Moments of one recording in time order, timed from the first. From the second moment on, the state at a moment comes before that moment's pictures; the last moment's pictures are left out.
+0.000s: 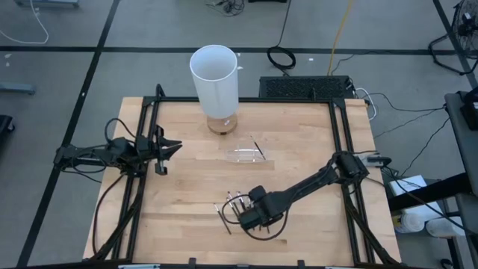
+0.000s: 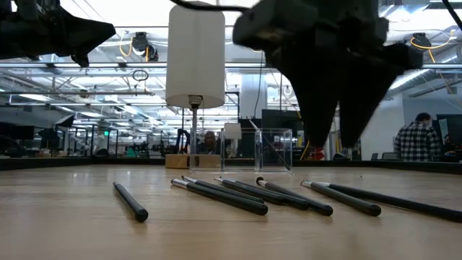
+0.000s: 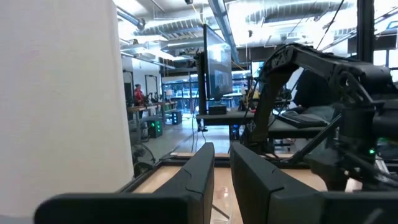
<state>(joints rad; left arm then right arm) -0.05 0.07 0.04 0.32 -0.21 0.13 0.45 2.14 1.70 -1.14 0.10 1.54</state>
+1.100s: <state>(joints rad) -0.05 0.07 0.04 0.24 -0.21 0.06 0.47 2.13 1.41 -0.85 -0.01 1.40</state>
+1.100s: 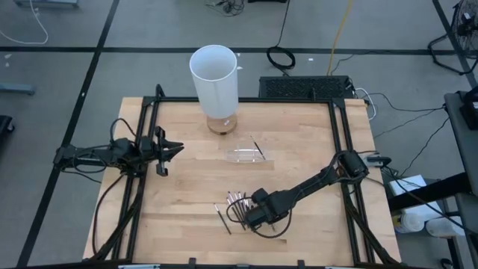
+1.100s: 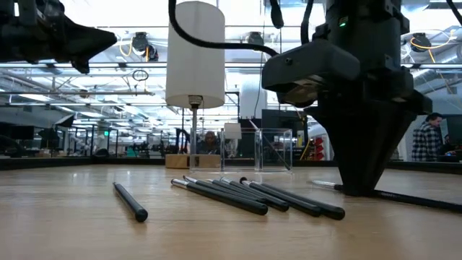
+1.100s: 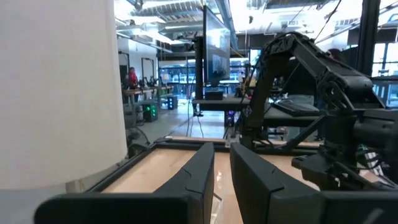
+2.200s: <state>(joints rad) -0.05 0.07 0.04 0.21 -0.19 0.00 0.39 1.68 0.98 0.24 0.83 0.53</state>
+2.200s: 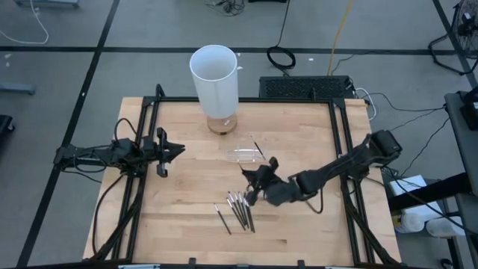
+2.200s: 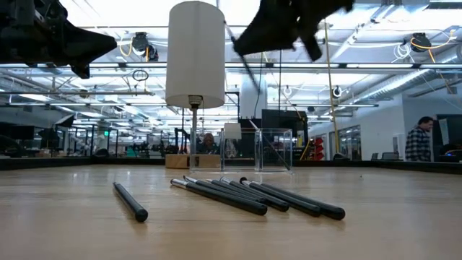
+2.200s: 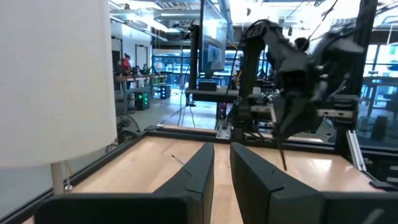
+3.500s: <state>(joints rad) -0.05 0.07 0.04 0.24 -0.22 0.13 0.03 1.90 0.93 0.92 0.57 0.10</state>
